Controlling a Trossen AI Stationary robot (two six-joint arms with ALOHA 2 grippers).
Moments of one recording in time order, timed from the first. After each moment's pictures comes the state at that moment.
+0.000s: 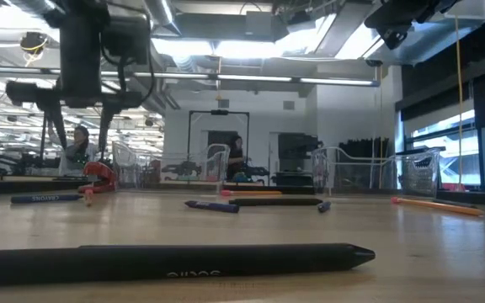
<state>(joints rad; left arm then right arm) 0.35 1.19 0.78 -1.01 -0.04 -1.85 -0.30 0.76 0.86 -0.55 -0.30 -0.01</state>
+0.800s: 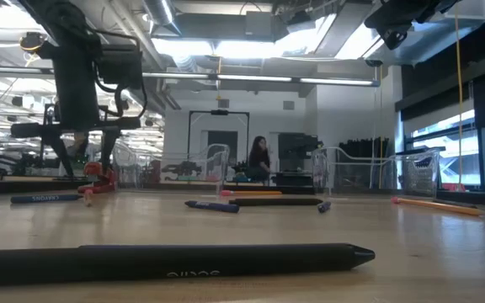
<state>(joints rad) 0.43 1.20 0.58 -0.72 -0.14 -1.76 -0.30 0.76 0.86 -0.55 -0.30 -0.01</state>
